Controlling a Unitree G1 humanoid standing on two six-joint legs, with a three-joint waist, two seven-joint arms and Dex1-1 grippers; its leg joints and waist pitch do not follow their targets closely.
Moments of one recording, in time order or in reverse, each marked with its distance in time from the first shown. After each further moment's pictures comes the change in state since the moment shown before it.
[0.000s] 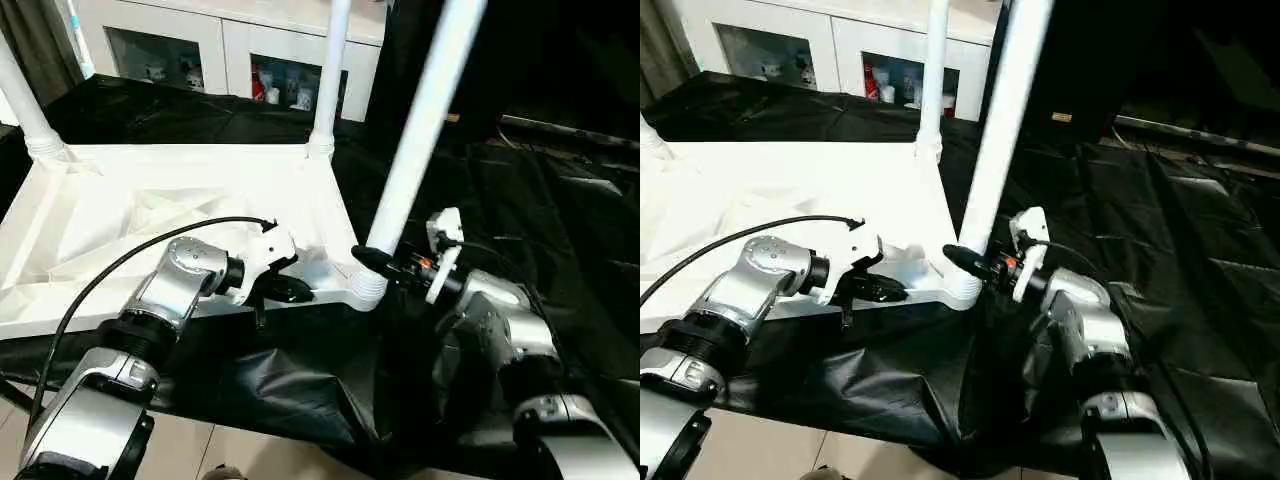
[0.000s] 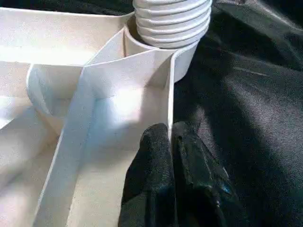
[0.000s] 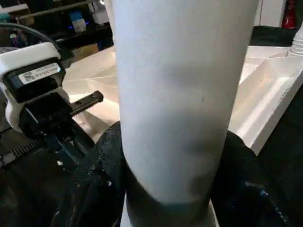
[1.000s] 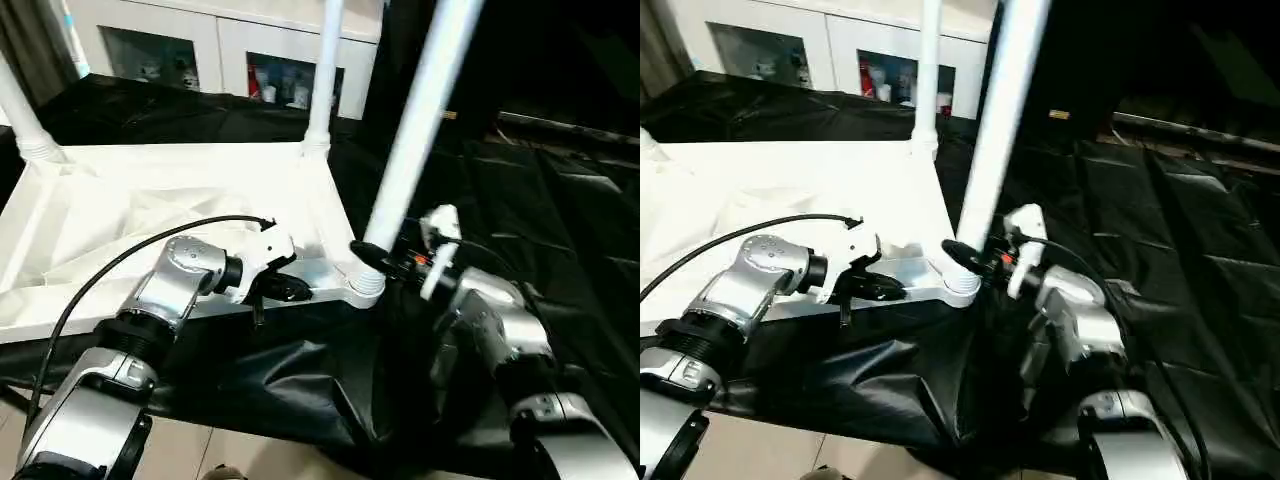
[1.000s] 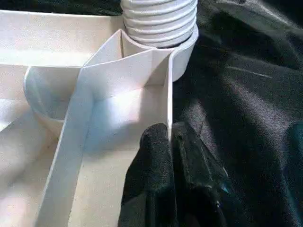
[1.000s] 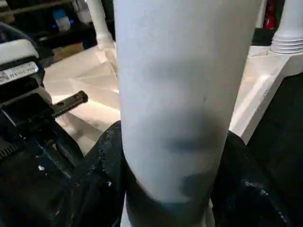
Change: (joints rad) left arm 0.000 0.008 -0.002 -0.006 -0.006 -0.005 -0.003; right arm 0.005 0.005 0.013 0.000 0.007 -0.018 -0.081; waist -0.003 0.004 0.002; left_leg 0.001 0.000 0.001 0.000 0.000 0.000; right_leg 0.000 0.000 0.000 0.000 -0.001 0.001
